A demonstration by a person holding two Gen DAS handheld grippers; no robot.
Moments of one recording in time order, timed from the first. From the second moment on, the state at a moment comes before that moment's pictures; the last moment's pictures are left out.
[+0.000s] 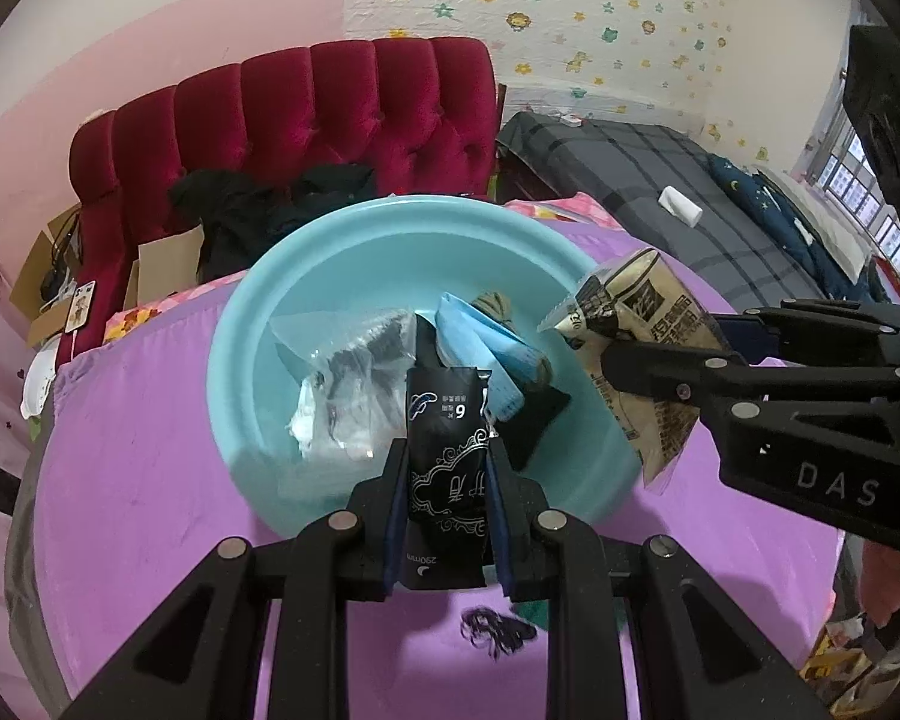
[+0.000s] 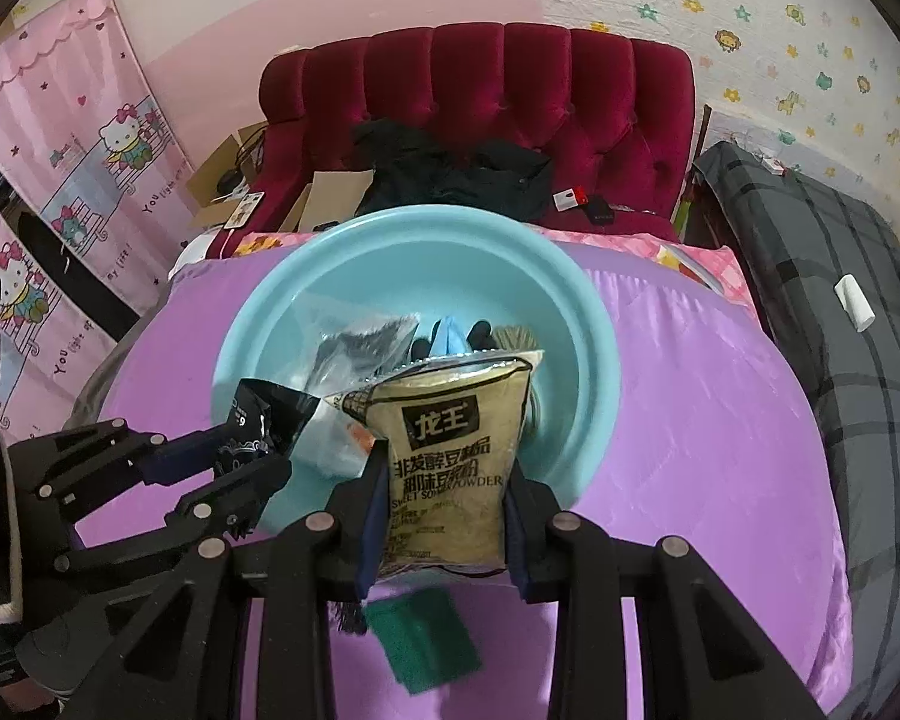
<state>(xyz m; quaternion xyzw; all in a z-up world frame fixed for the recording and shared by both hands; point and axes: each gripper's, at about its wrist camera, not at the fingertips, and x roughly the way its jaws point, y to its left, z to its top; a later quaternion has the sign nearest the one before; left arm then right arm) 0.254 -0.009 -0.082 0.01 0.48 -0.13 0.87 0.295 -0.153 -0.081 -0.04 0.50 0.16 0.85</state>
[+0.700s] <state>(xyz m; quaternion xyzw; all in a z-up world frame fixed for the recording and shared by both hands) 0.330 -0.006 -0.134 0.01 0.50 -0.11 0.86 0.385 -0.133 -0.147 -0.02 0.53 0.16 0.84</state>
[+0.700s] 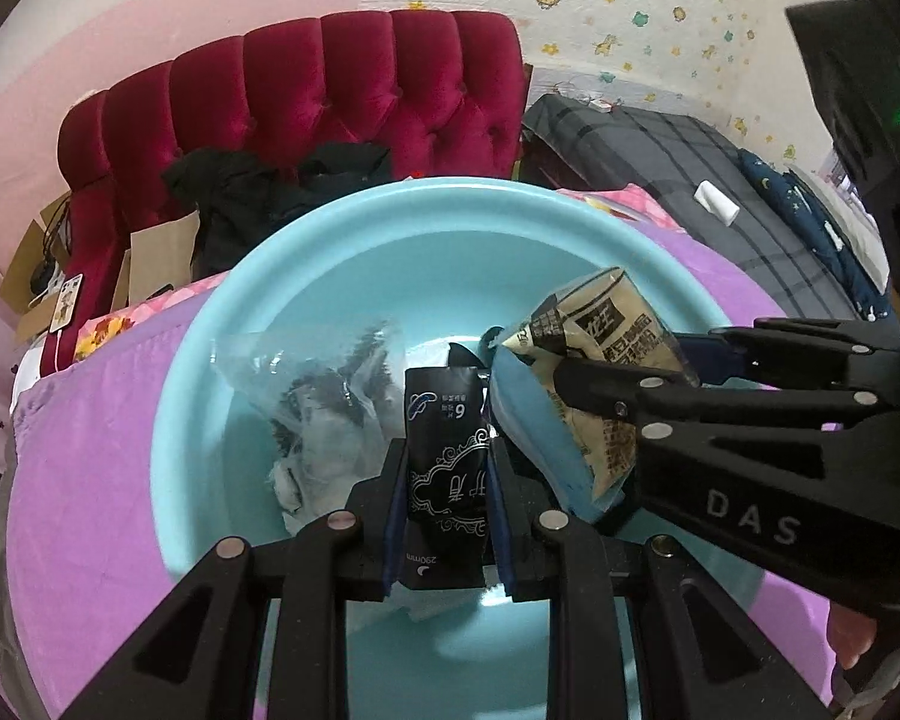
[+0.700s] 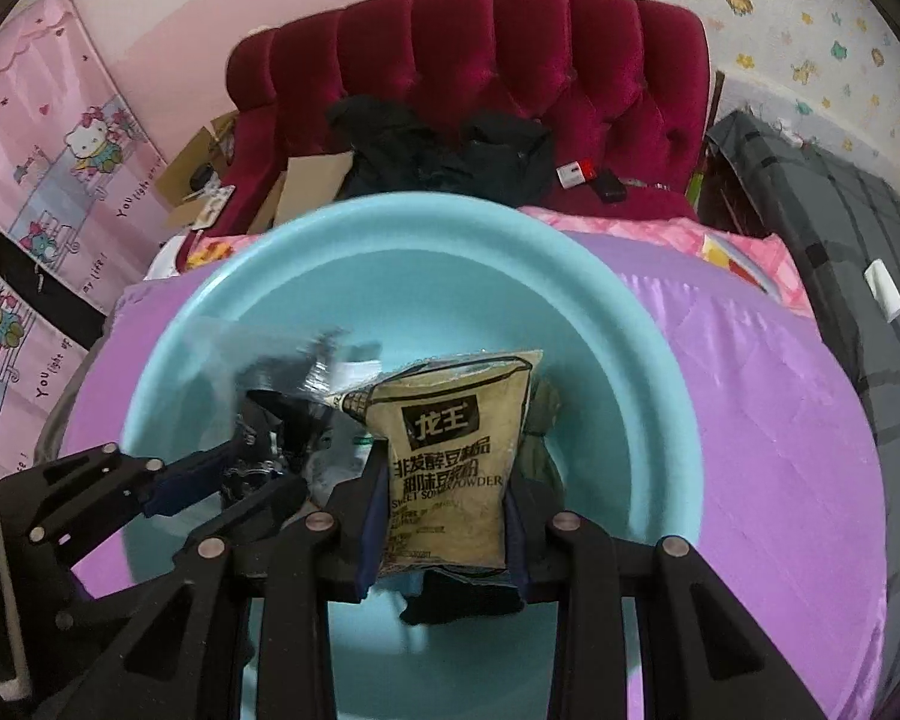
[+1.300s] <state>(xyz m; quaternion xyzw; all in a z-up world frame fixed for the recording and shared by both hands) 0.335 -0.016 -0.137 0.03 0.49 -0.09 0.86 0.398 -0.134 -0.157 -0.02 0.53 0.15 0.83</state>
